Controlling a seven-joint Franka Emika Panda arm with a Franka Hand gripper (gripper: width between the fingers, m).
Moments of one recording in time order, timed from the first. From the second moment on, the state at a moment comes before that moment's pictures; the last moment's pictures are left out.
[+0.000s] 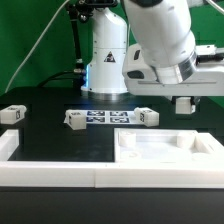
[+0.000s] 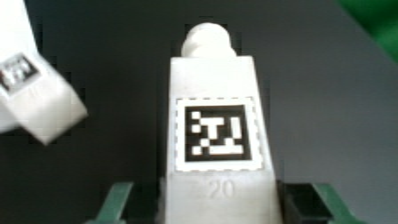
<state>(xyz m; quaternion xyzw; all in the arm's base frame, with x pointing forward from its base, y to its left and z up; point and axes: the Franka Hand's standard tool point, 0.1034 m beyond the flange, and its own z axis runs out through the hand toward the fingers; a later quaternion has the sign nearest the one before) 0.451 0.123 0.065 -0.92 0.19 0.32 0.14</state>
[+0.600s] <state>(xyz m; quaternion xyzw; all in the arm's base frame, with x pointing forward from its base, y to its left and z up) 0.472 0.099 0.088 -0.98 0.16 0.10 0.09</state>
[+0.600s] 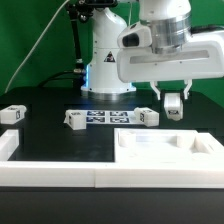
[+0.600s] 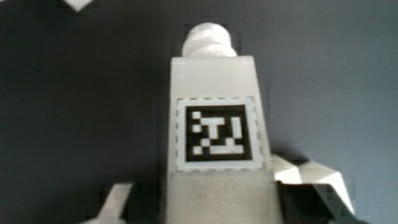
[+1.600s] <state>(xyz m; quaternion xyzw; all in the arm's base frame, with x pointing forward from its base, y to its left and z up) 0.493 0.092 0.108 -0.99 0.08 -0.02 0.07</state>
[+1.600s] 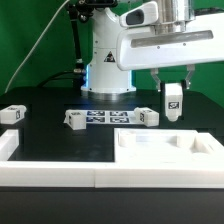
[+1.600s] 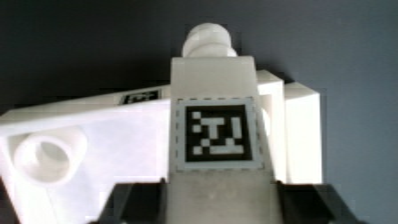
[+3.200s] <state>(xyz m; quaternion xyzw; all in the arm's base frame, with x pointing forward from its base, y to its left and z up) 0.587 0.106 0.131 -0.98 -0.03 -0.18 0.05</state>
